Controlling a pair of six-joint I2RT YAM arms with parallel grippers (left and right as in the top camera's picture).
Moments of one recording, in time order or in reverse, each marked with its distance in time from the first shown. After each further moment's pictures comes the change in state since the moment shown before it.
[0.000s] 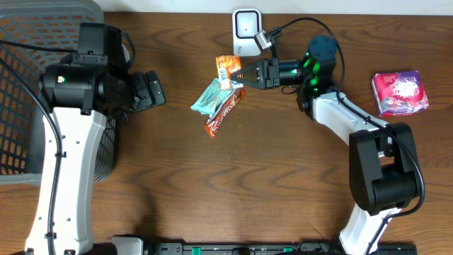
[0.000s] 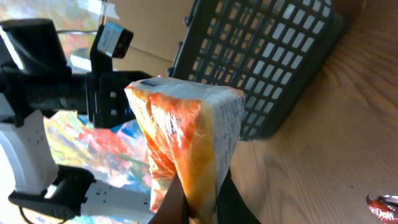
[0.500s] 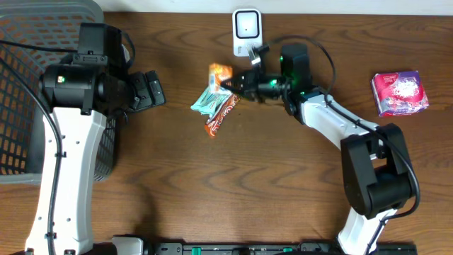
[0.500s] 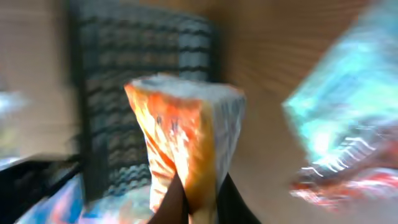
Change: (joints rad) left arm 0.000 0.000 0.000 -0.001 0.000 0.000; right arm 0.083 -0.008 0.005 -0.630 0.431 -0.254
